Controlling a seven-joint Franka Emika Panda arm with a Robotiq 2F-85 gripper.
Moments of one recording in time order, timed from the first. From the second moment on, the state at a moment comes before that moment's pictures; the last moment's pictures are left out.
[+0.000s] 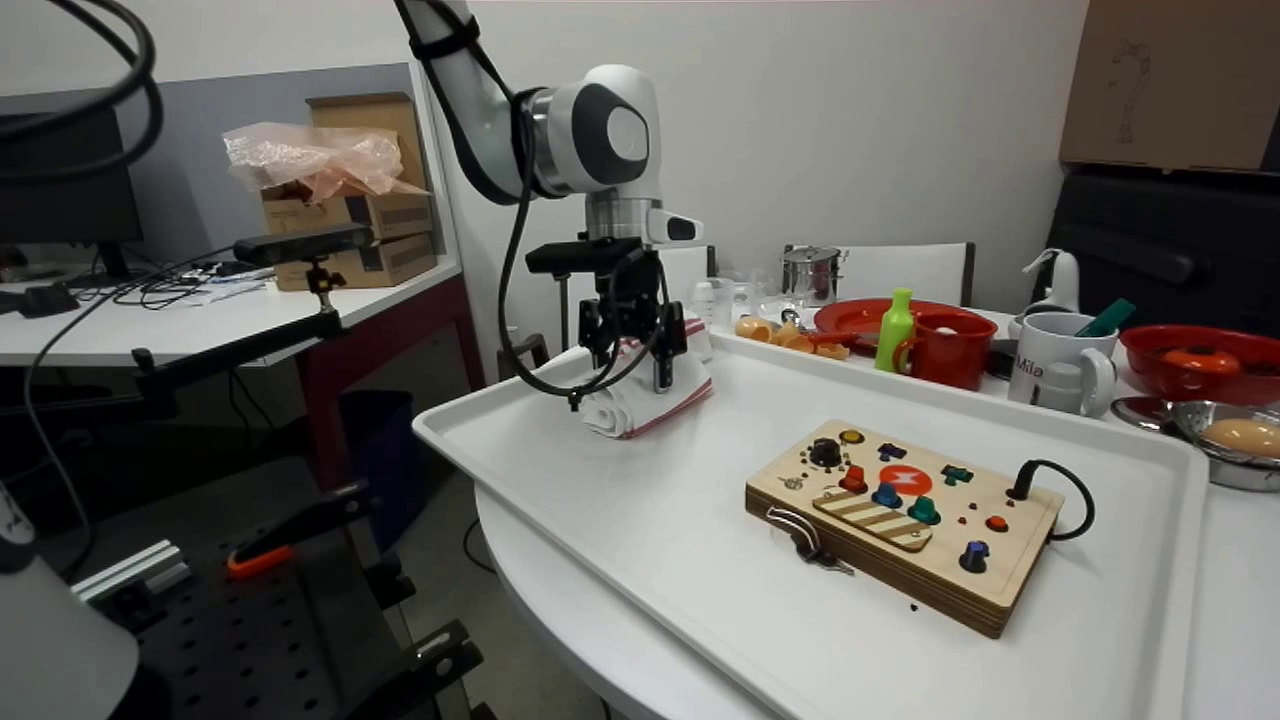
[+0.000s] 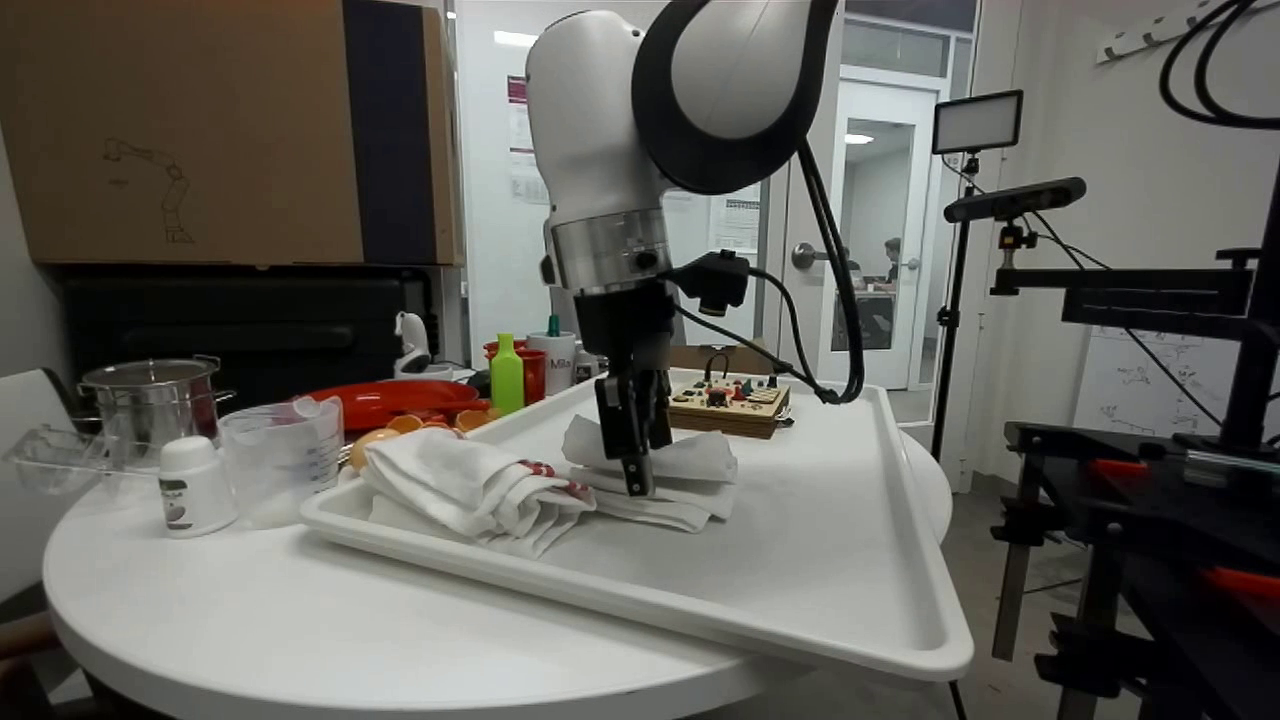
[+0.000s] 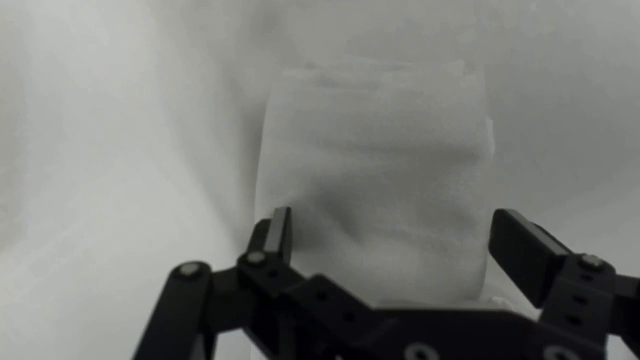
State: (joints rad) arm 0.17 0.53 0.03 -2.11 -0.22 2.50 0.17
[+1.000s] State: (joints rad) arm 0.18 0.55 0.03 -2.10 -0.22 2.50 0.18
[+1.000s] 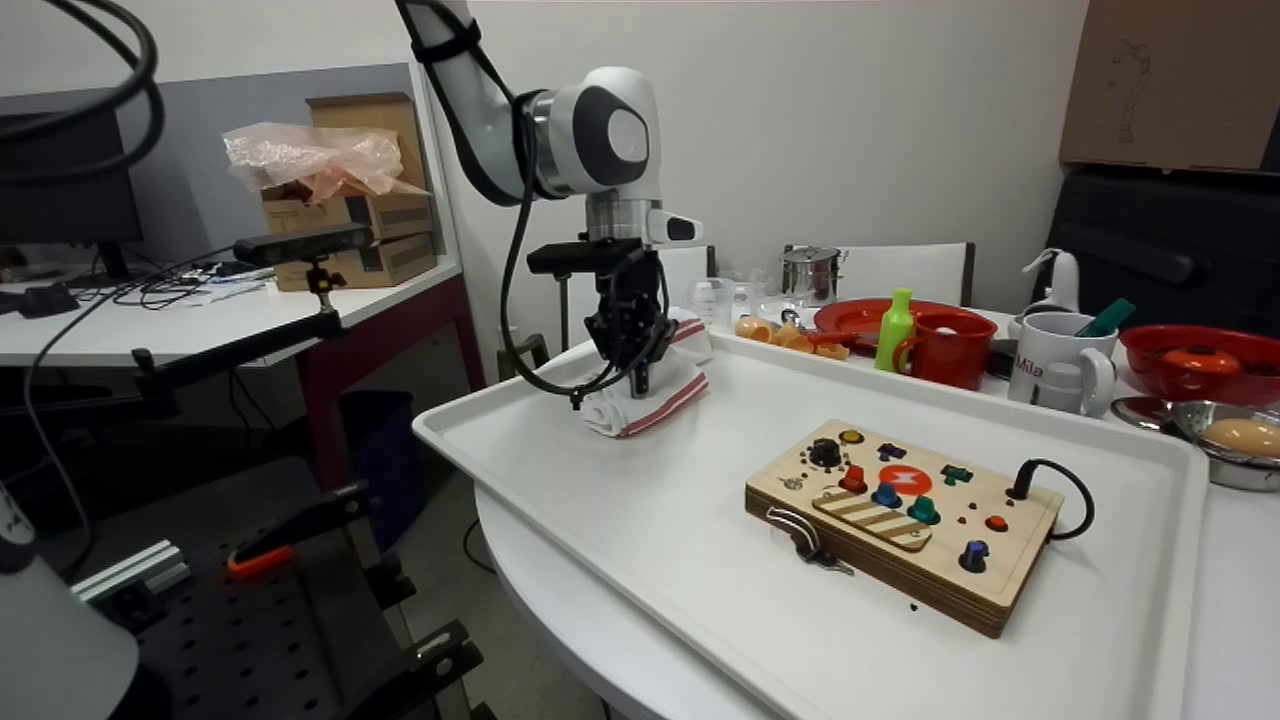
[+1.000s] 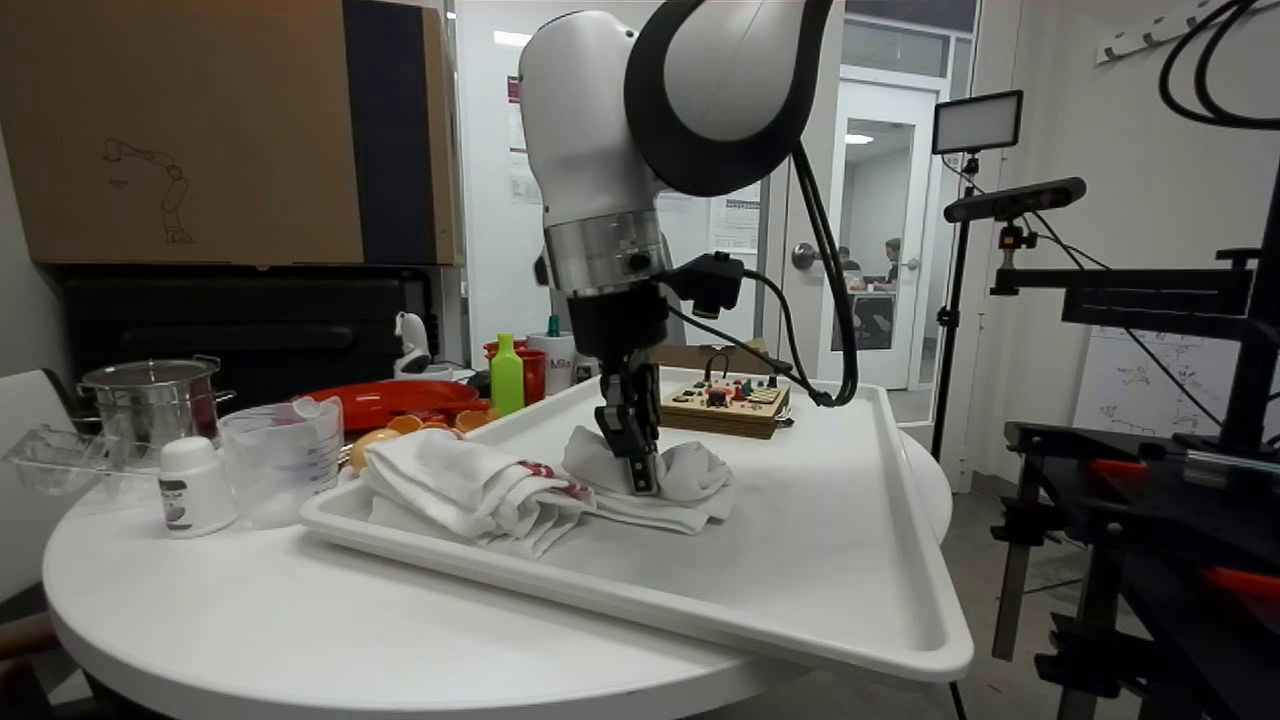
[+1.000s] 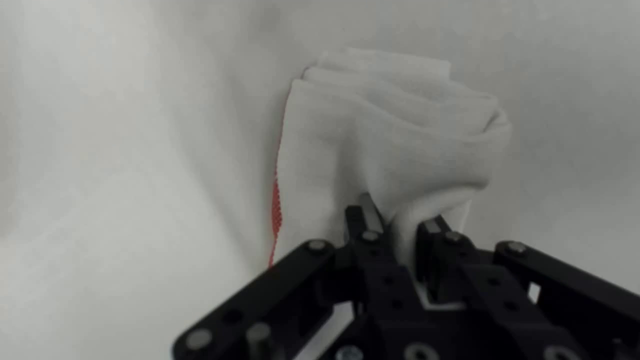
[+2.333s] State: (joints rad) arm 0.21 0.54 -0.12 -2.12 -0.26 2.49 0.23
